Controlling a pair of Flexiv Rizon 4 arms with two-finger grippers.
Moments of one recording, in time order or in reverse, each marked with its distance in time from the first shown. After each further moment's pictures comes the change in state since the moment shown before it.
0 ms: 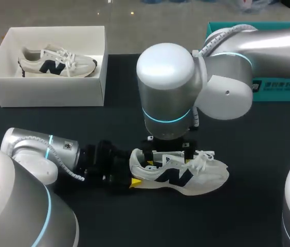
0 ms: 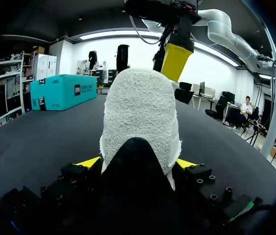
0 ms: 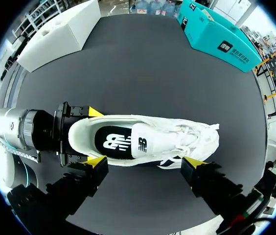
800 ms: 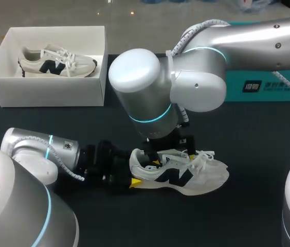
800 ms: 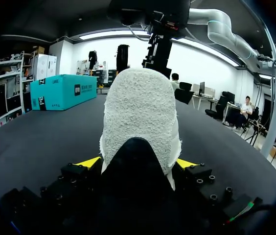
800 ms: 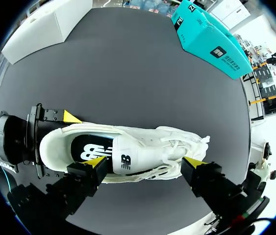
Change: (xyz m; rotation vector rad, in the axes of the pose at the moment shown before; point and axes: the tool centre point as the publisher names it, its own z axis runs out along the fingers) left arm 0.000 0.000 0.000 0.000 0.000 0.000; right arm -0.017 0.016 0.021 0.013 -0.197 -0.044
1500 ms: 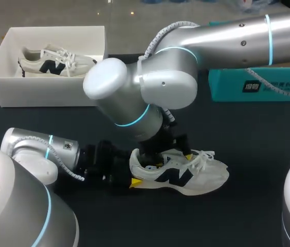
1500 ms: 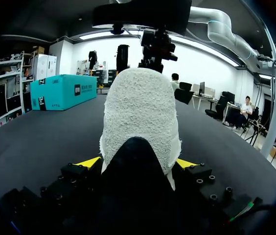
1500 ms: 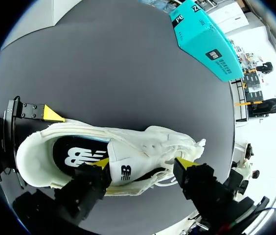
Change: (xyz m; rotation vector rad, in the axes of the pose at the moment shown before) left arm 0.000 0.000 0.000 0.000 0.000 0.000; right arm -0.005 0.003 0.017 0.058 -0.200 -0.042
